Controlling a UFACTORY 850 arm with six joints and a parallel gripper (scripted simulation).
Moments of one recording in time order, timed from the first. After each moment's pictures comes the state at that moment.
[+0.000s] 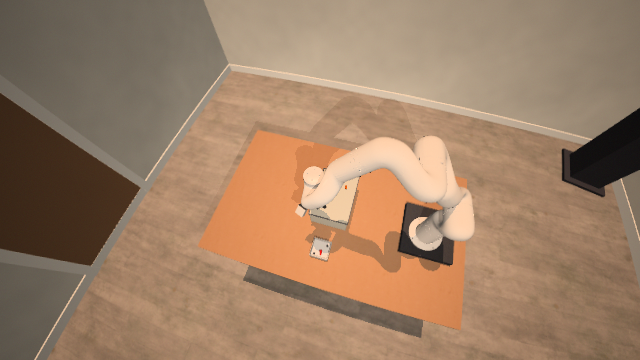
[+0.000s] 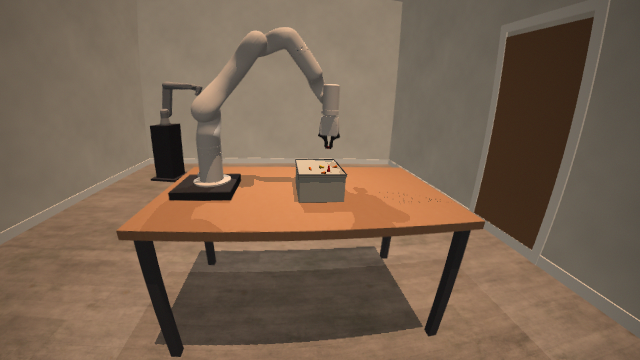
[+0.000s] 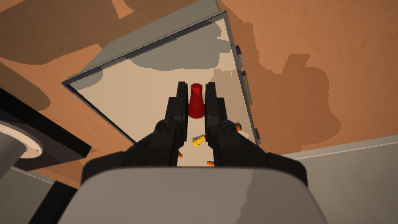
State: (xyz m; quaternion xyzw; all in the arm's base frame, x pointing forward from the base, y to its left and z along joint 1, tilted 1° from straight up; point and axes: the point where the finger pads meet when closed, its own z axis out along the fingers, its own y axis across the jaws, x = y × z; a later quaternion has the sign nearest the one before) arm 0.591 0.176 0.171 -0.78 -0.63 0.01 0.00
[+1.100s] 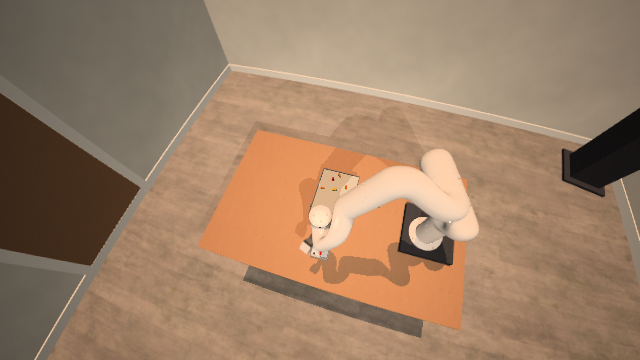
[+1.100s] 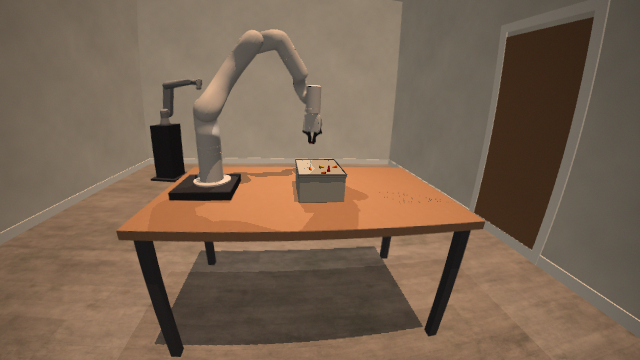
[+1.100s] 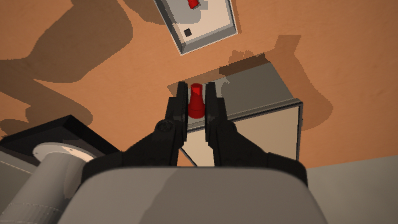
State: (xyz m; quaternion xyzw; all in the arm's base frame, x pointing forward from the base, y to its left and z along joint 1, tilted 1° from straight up) arm 0.491 0.312 0.173 -0.77 -0.63 0.01 0.00
